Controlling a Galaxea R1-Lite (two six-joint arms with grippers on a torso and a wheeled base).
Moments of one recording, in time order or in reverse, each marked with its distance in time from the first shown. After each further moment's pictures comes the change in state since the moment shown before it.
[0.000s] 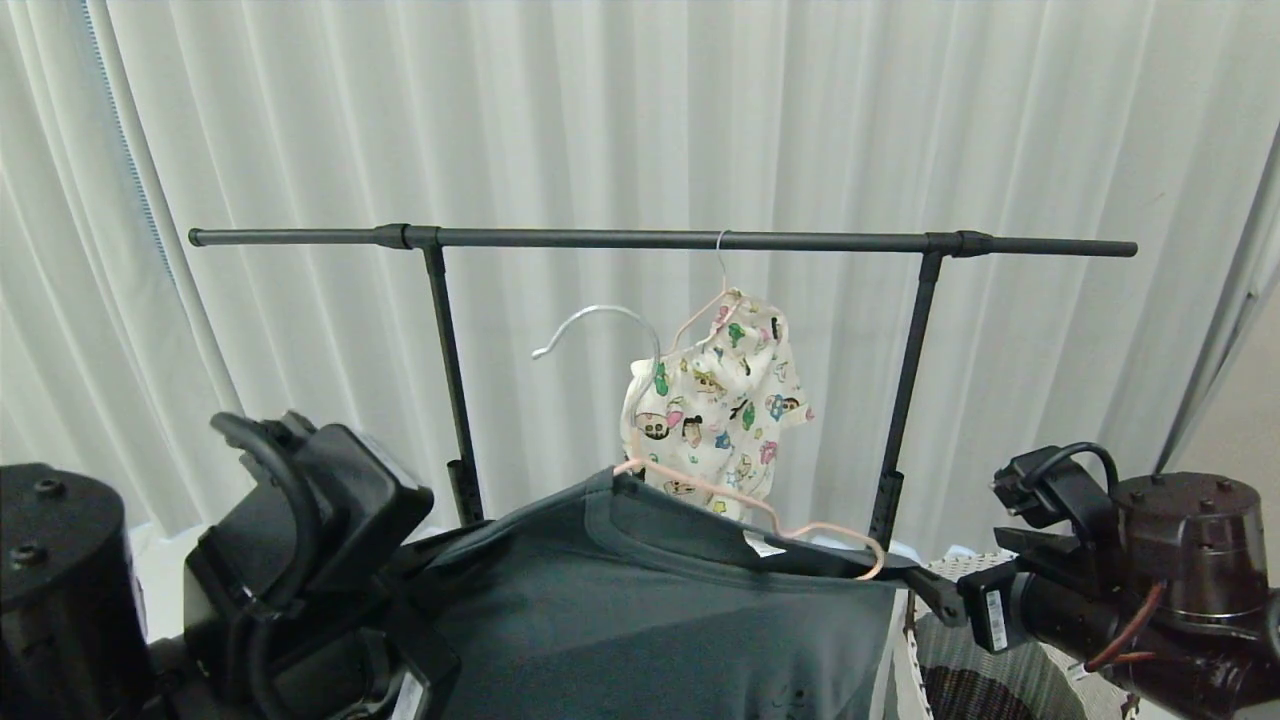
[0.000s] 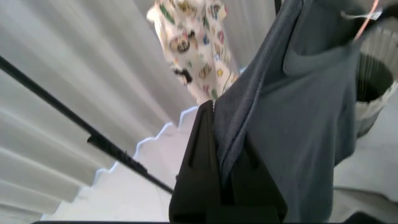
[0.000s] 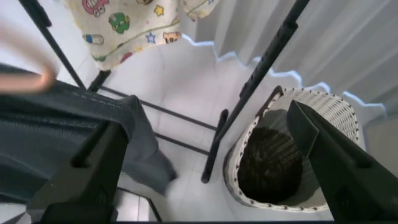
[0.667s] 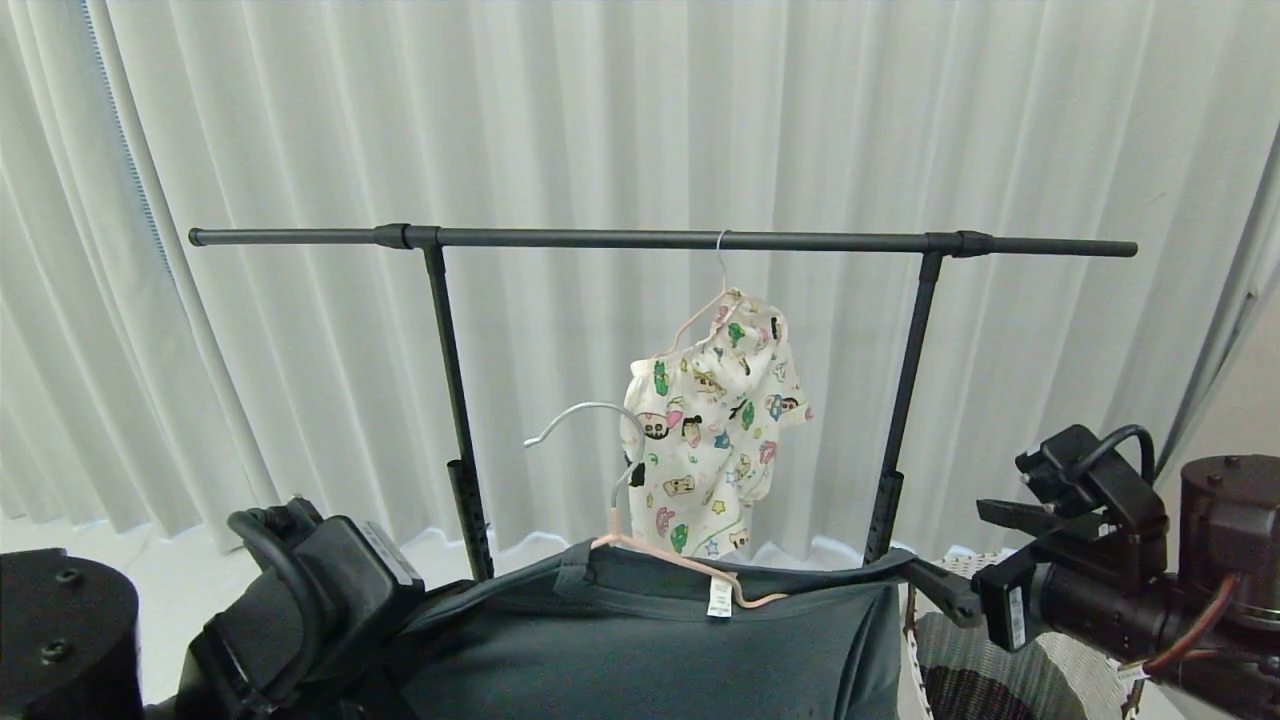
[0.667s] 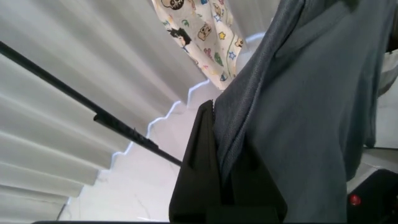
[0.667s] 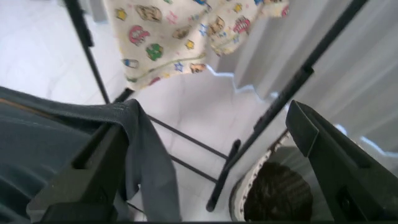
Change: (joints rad) left arm 0.010 -0.025 0.106 0.001 0.002 0.047; right arm 0.001 -0.093 0.000 -0.028 0.178 -0.089
